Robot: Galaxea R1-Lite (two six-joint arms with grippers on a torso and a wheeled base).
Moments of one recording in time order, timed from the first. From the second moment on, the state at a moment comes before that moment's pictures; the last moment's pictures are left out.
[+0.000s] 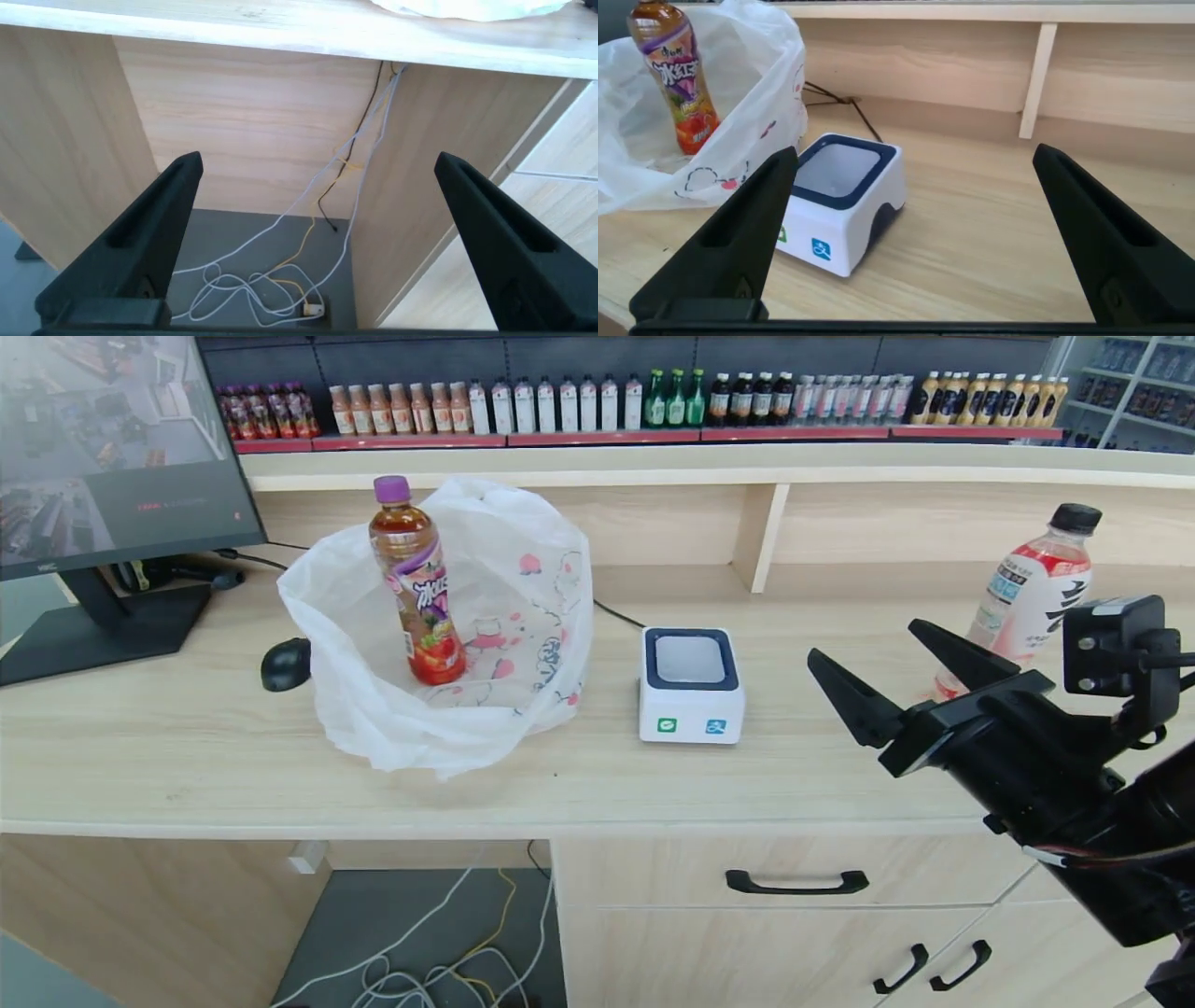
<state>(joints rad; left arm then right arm) 0.00 0.00 0.00 0.00 0.00 -0.01 0.48 1.62 -0.36 -1.57 -0.07 -0.08</state>
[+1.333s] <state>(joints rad) 0.00 0.00 0.00 0.00 0.00 -0.01 0.50 1.65 -0.42 -1.57 -0.16 -0.09</state>
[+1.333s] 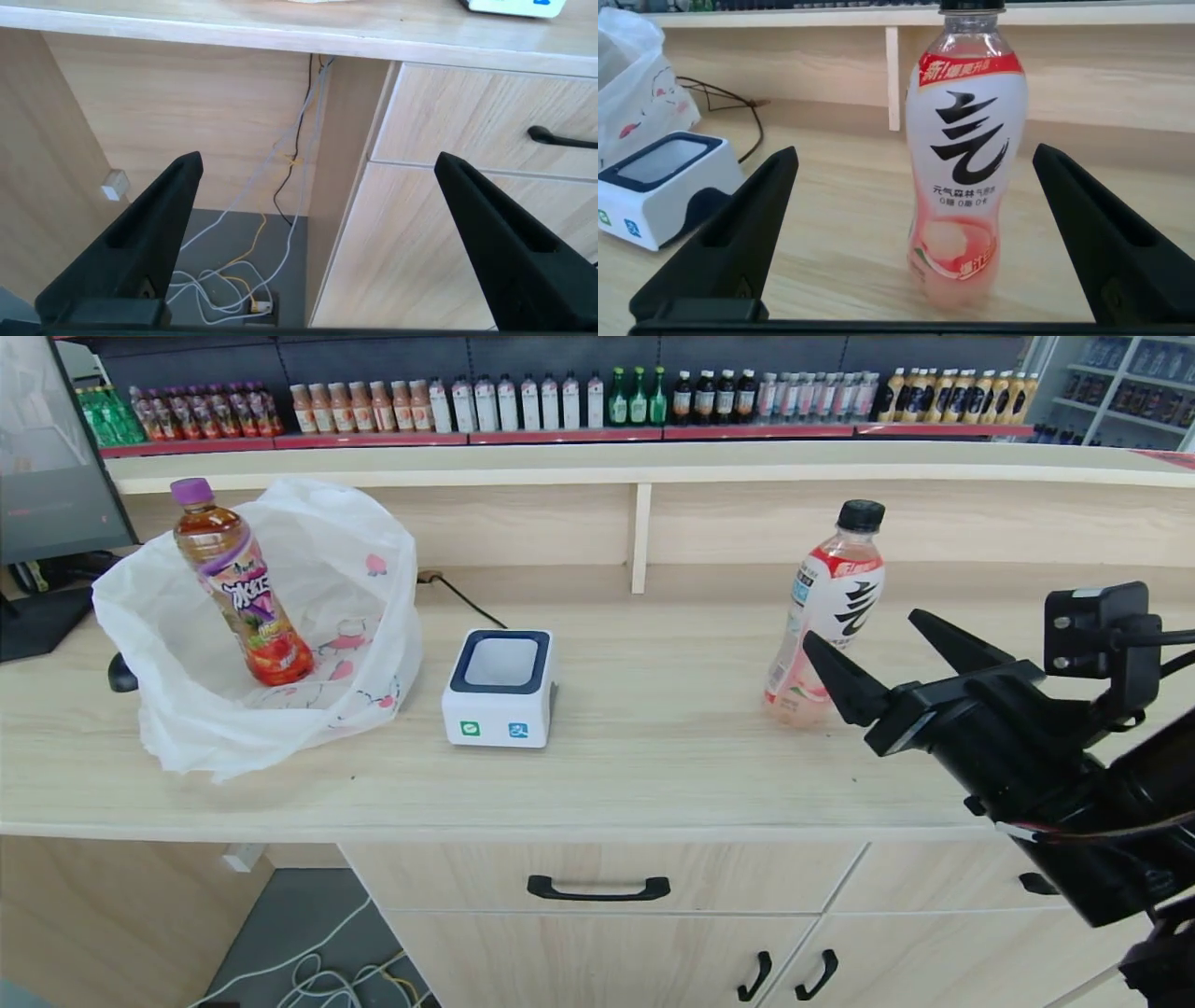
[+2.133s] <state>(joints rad) 0.00 0.00 0.00 0.00 0.00 0.00 0.42 1.83 -0.55 -1.57 -0.18 -0.08</state>
